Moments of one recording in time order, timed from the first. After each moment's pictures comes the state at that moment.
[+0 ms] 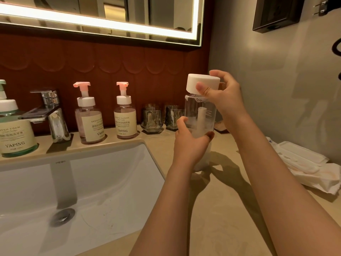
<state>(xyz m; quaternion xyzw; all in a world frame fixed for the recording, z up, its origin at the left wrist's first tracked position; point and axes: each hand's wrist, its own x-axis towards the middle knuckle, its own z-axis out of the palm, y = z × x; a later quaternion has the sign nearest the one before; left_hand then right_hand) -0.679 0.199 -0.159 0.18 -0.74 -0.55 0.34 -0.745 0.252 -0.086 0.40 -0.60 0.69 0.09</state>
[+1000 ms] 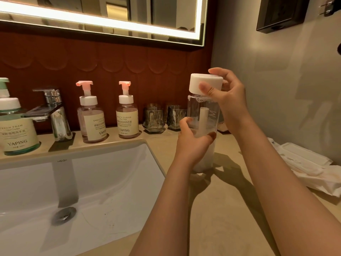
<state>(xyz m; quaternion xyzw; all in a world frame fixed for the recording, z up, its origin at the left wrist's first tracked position) -0.677 0.196 -0.158 0.15 -0.74 -0.58 0.31 -0.745 0.251 -0.089 0.43 -0.54 0.71 0.07</state>
